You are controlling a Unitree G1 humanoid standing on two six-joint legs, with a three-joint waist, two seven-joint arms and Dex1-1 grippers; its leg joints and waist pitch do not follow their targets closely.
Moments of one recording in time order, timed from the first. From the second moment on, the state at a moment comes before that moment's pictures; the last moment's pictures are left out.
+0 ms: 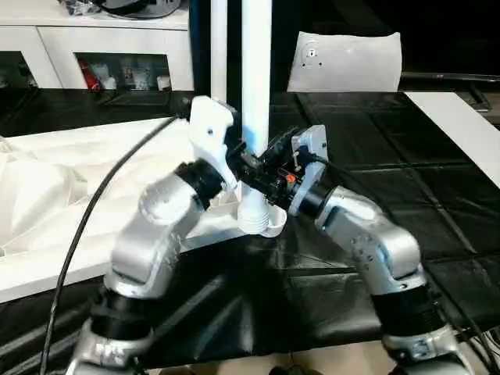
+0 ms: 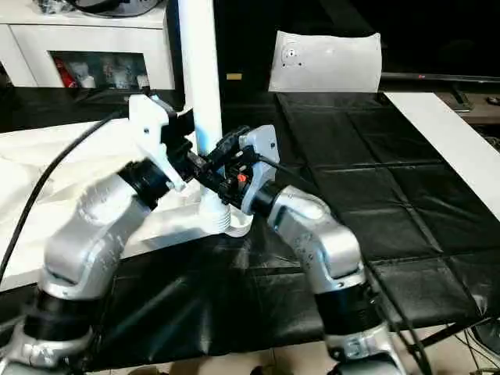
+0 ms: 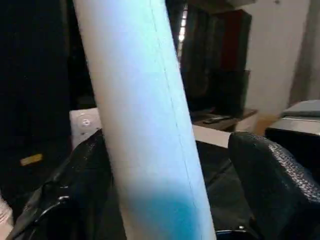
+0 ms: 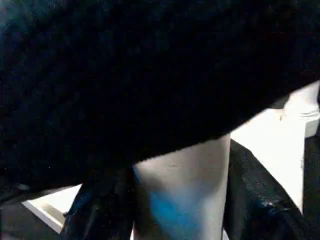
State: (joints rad) left arm -0.43 0.13 -0.15 -0.19 -0.28 0.33 -0.35; right arm -0.46 -0.10 0.15 0.01 0.44 0.47 0.53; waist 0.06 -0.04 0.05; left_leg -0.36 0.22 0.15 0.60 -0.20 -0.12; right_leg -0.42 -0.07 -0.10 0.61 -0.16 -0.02
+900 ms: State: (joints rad) left arm -0.38 0.08 -0.12 -0.23 -0.30 0.46 -0.28; right arm -0.44 -0.09 0.17 0.02 0.37 0.43 0.53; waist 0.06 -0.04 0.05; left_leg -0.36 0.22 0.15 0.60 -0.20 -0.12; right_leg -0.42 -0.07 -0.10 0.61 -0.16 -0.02
